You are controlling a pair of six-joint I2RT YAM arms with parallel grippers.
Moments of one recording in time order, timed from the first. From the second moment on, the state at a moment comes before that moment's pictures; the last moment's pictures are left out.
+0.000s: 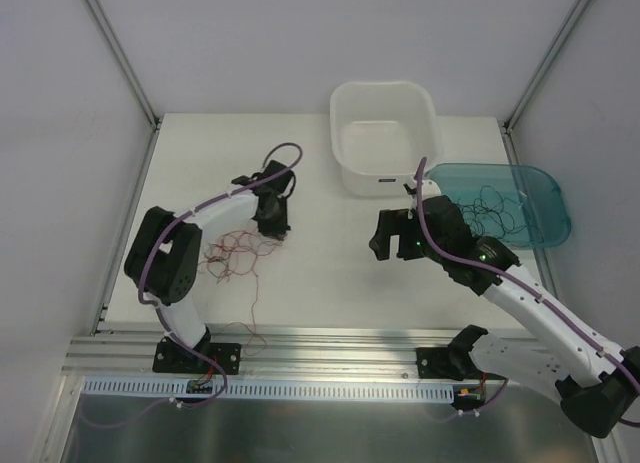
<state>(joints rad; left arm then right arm) -0.44 1.70 1.11 -0.65 -0.05 -0.53 0.71 0.96 0.92 -0.65 0.11 0.45</state>
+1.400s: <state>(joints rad) -0.86 1.37 0.91 -0.65 -0.03 -0.58 0.77 1.29 0.97 -0.58 0.18 0.52</state>
